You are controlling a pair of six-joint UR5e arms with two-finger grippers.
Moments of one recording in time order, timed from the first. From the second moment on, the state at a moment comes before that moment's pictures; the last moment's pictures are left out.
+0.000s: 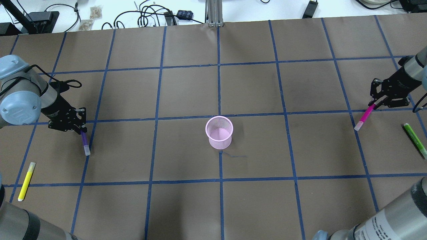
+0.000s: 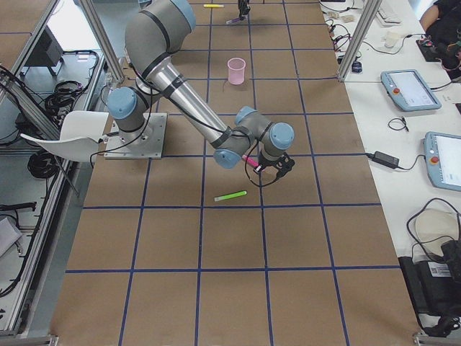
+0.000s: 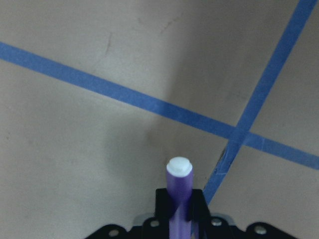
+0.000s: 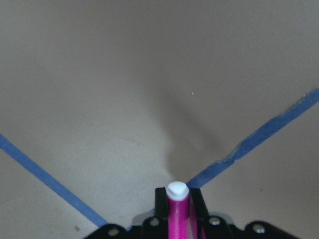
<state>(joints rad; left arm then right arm) -1.06 -1.95 -1.88 -1.09 1.57 0.14 0.98 -1.09 1.68 -2.02 -1.46 0.16</state>
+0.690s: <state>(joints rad) -1.07 -1.90 -1.88 -1.09 1.47 0.14 1.37 -1.30 1.55 -1.94 -1.50 0.52</state>
